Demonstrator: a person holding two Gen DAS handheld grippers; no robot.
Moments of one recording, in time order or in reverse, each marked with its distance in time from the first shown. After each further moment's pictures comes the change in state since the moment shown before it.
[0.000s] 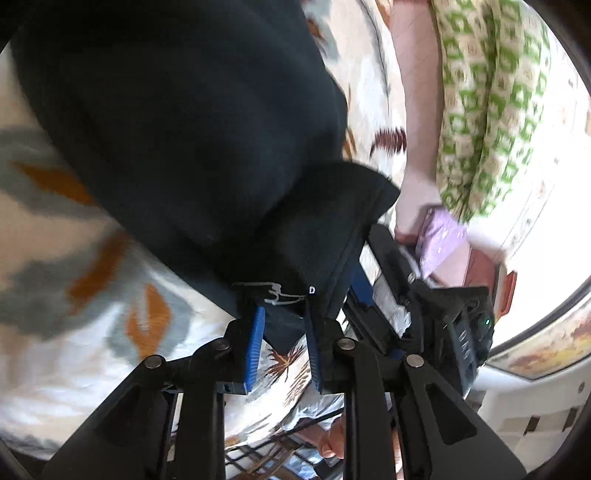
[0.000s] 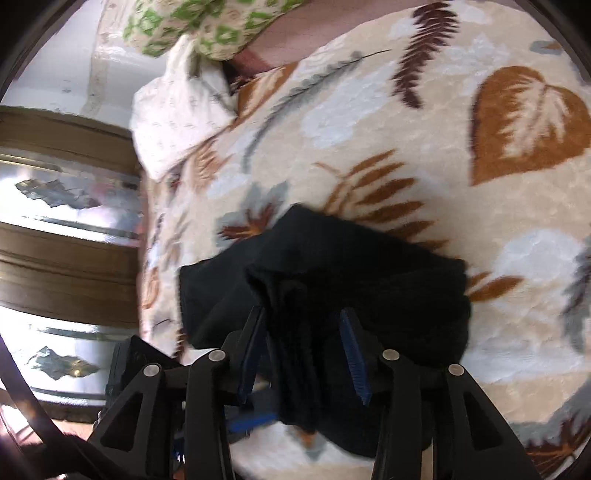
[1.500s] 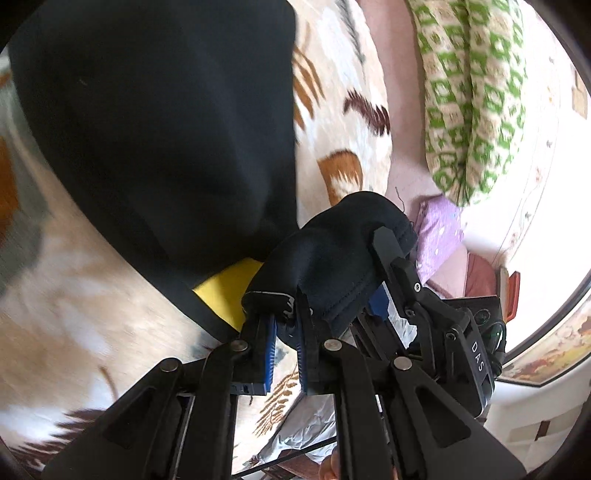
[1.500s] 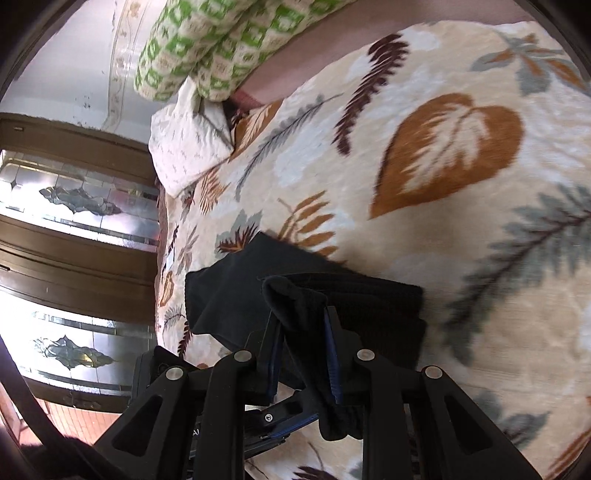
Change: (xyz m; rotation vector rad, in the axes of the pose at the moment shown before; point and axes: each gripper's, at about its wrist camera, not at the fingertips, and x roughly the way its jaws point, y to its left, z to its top) left arm 0.043 -0.028 -0.034 -0.008 -0.120 -0.038; right arm -0.071 -0.060 0.006 -0.037 -0.029 0.090
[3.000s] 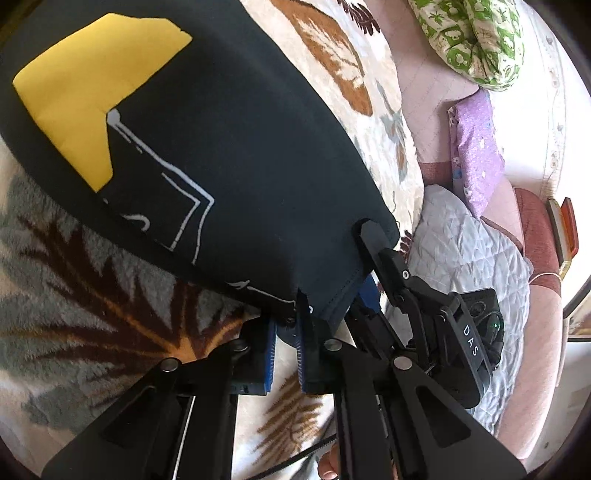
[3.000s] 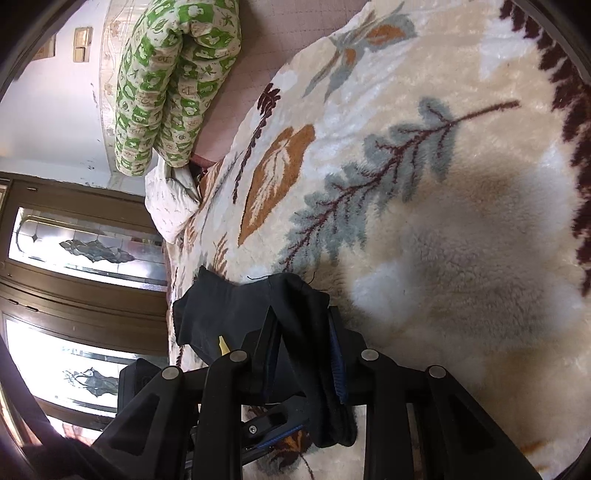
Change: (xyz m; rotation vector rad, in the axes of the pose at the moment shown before) left arm 0.142 -0.033 -0.092 0.188 -0.006 0.154; right arm -0.093 -0.181 -0.029 0.140 -0.134 0.103
